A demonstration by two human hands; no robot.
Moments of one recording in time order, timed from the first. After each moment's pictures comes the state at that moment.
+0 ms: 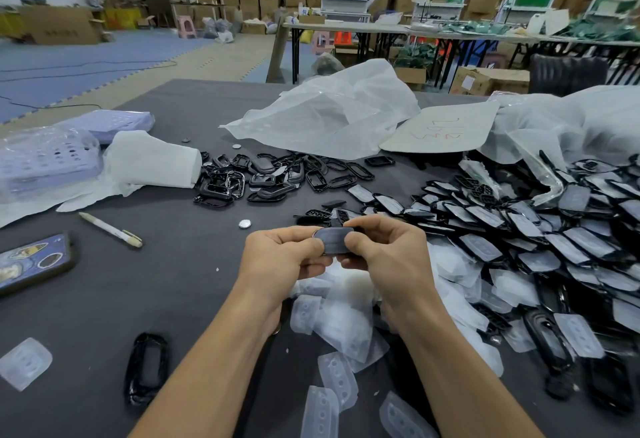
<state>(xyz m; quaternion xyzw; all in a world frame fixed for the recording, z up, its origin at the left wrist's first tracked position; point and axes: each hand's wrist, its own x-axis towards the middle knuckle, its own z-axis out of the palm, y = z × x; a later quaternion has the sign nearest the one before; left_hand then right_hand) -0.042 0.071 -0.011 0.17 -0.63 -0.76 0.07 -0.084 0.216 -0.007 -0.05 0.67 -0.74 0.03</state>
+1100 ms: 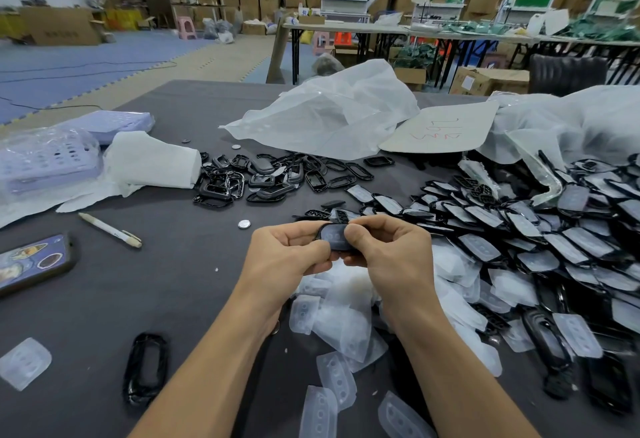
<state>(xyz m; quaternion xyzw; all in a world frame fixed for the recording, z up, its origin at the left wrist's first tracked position) -0.034 0.075 -0.002 0.08 -0.67 -0.73 0.08 -0.080 0.214 -0.006 -0.03 0.67 -0.74 -0.01</state>
